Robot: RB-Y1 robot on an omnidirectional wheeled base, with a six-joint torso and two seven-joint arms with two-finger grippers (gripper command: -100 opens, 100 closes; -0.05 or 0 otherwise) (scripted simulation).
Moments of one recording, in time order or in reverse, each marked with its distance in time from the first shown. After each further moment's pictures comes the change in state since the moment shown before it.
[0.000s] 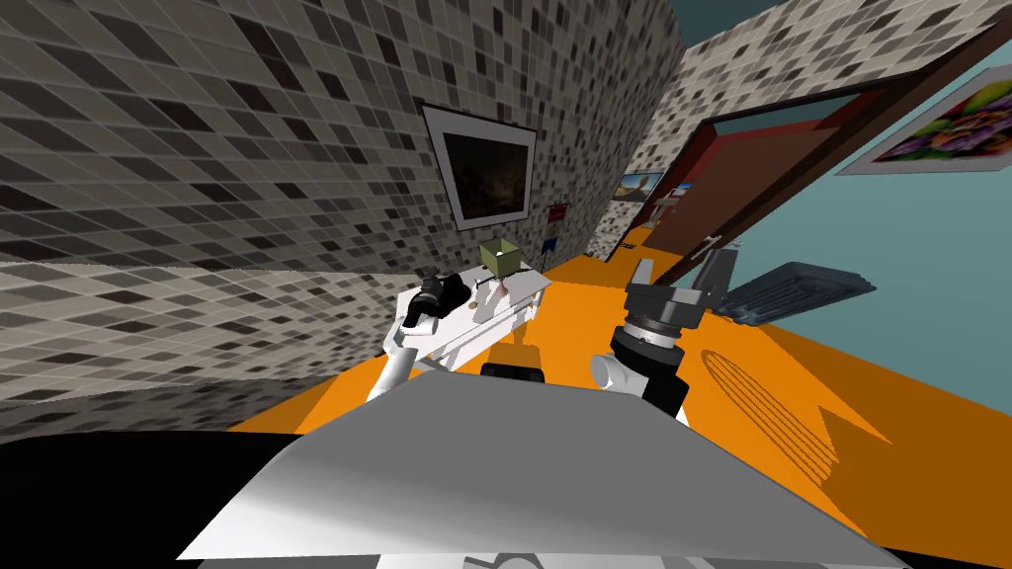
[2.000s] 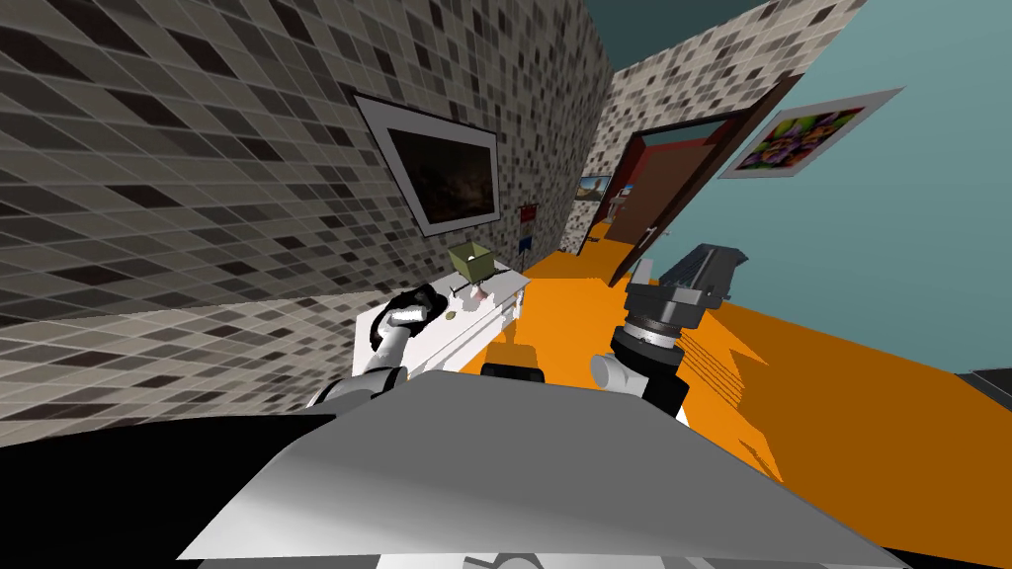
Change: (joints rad) left arm -0.275 0.157 0.137 0.573 0.129 0.497 0.142; right arm 0.000 0.000 0.000 0.000 0.000 0.000 0.000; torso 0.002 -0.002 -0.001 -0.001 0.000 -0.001
